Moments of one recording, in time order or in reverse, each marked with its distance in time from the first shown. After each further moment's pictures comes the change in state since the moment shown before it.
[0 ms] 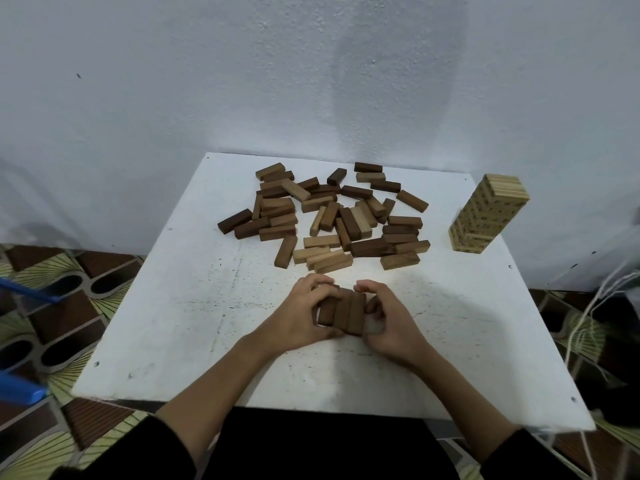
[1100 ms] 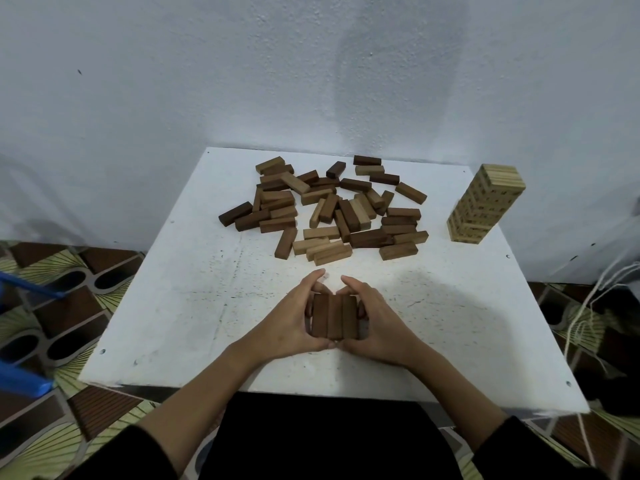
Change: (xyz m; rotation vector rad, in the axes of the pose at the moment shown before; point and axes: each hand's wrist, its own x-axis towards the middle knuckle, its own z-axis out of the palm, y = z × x) left_hand -0.027 0.015 -0.005 -0.095 -0.091 -0.135; right_hand -0.007 -0.004 0.011 -0.083 -0.205 -0.058
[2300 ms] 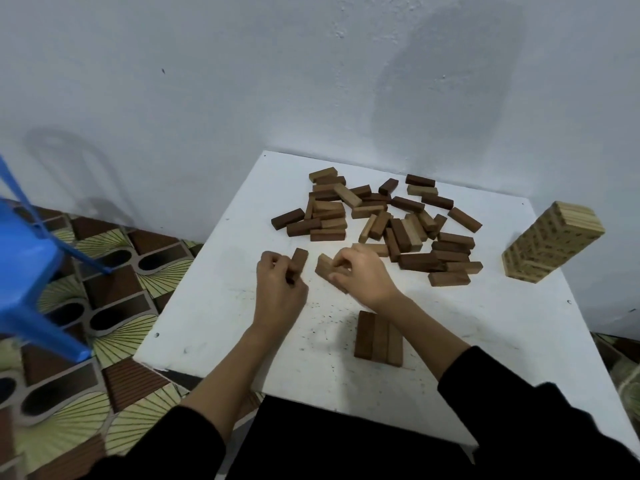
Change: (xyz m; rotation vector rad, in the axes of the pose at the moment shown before) left_hand 0.011 -0.052 -0.044 0.114 0.911 -0.220; right_hand 0.124 -0.067 0.011 -0.286 0.074 0.059
